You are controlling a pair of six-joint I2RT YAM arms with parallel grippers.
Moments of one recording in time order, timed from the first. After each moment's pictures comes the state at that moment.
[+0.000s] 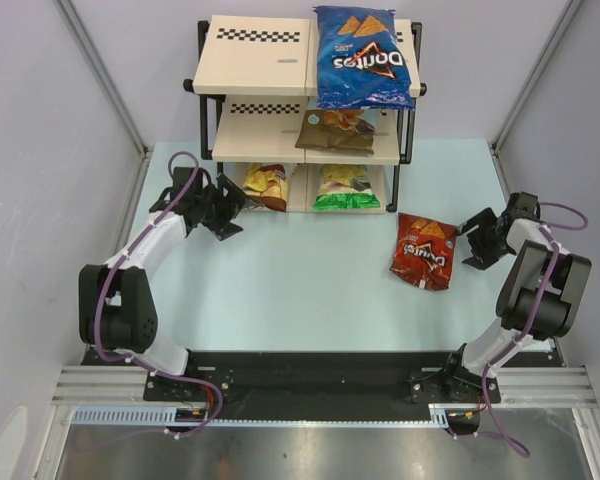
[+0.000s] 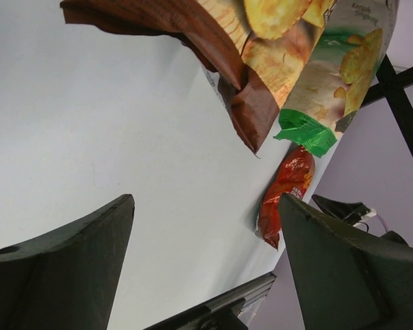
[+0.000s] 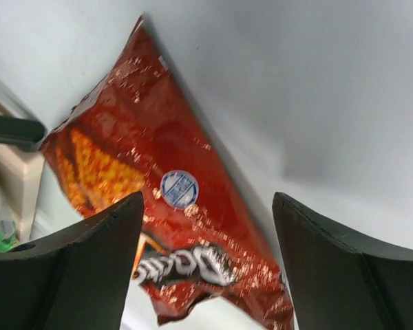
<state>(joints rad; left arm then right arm) -0.10 1.55 1.11 -0.37 0.37 -0.96 -0.40 1.67 1.03 -0.48 -0.30 0.66</state>
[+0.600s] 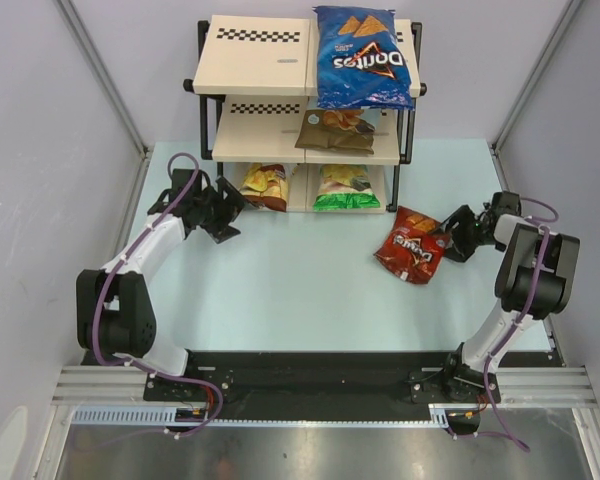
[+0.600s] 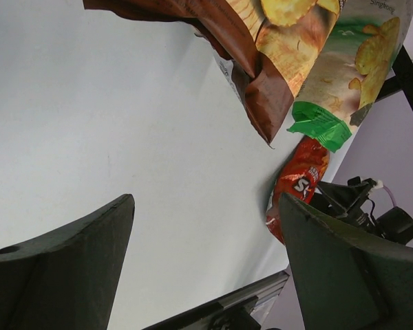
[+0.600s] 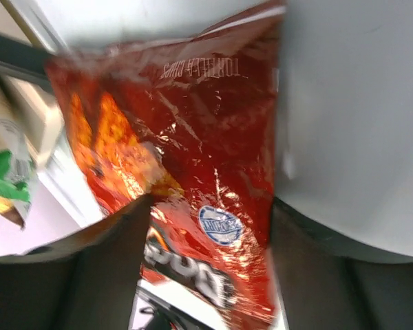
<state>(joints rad) -0.10 1.52 1.09 -0.40 0.35 -0.92 -0.34 1.83 1.06 -0.37 -0.55 0.60</state>
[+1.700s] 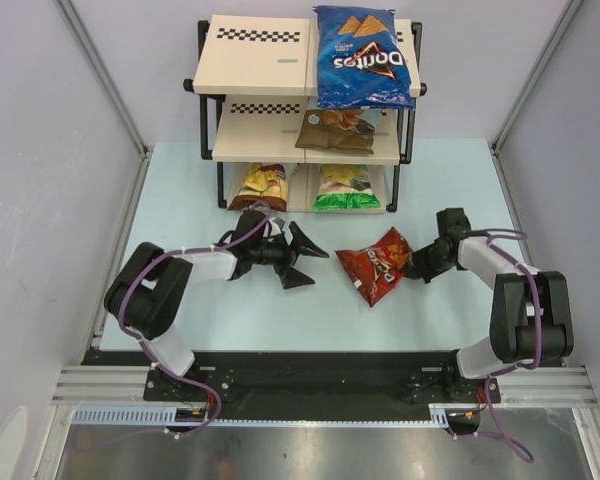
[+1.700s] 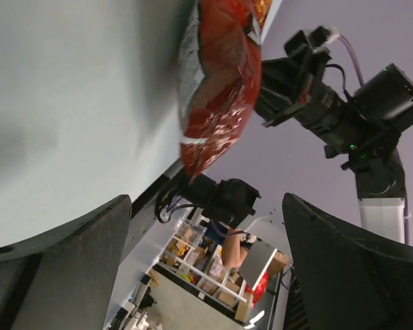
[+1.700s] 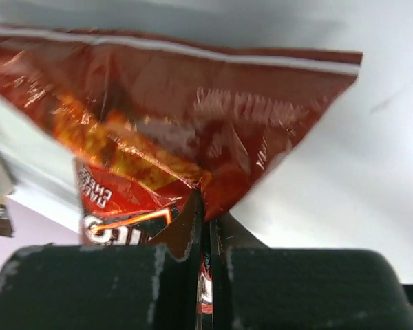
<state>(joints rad) -0.47 1.69 0.76 0.22 0.77 -1.31 0.04 1.49 0.82 -0.56 -0.27 1.15</state>
